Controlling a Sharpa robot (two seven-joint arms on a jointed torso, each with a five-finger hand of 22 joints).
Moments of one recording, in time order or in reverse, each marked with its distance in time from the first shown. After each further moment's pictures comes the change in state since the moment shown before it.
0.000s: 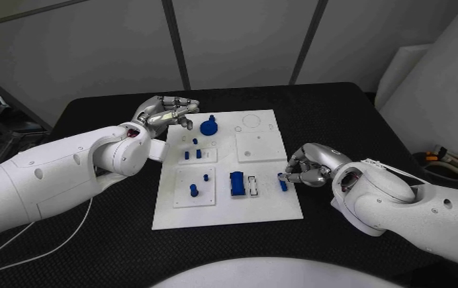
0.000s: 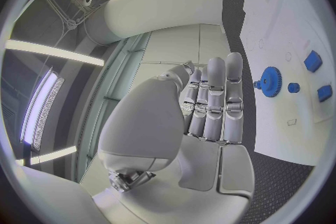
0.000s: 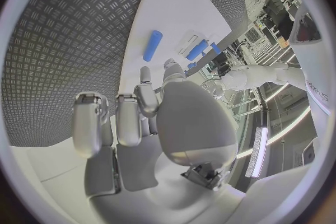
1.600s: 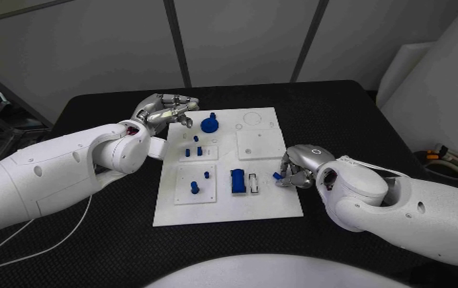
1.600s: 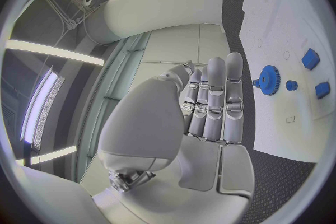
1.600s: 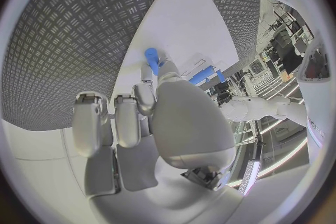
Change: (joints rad) left arm -0.003 -0.007 0.000 0.002 0.000 0.003 -0.001; left_hand 0.000 0.000 0.000 0.000 0.000 0.000 0.000 0.000 0.000 -0.004 -0.004 0.000 0.000 0.000 0.000 0.000 0.000 0.000 0.000 0.000 0.000 0.001; right arm -0.016 0.104 0.010 -0.037 -0.234 0.192 -0.118; right_hand 0.130 0.003 0.064 -0.049 -0.127 0.038 -0.012 -0.035 0.025 -0.006 -0.009 -0.024 0.001 0.004 -0.003 -0.004 0.014 0.000 0.000 0.000 0.000 0.000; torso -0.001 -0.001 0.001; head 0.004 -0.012
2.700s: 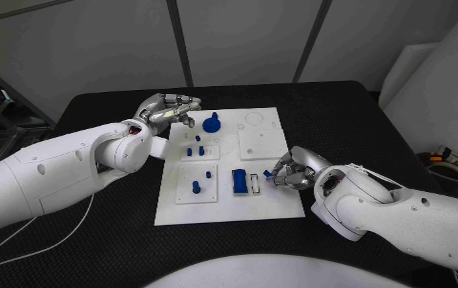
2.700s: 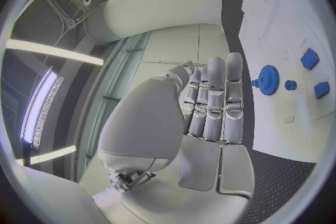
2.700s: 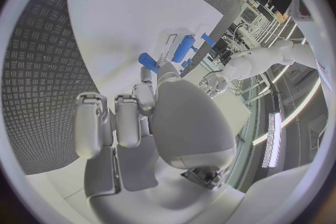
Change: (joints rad) left arm 0.000 0.000 0.000 0.001 0.000 0.001 -0.003; left_hand 0.000 0.000 0.003 -0.003 0.000 0.000 0.000 0.000 0.000 -0.004 0.004 0.000 0.000 0.000 0.000 0.000 -0.001 0.000 0.000 0.000 0.000 0.000; right arm -0.011 0.004 0.003 0.056 0.375 -0.265 -0.004; right_hand -0.012 0.012 0.070 0.022 0.098 0.021 -0.010 -0.017 0.018 0.001 -0.001 0.013 0.018 0.000 -0.008 0.012 0.009 0.000 0.001 -0.007 0.019 0.000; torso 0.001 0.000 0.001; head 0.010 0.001
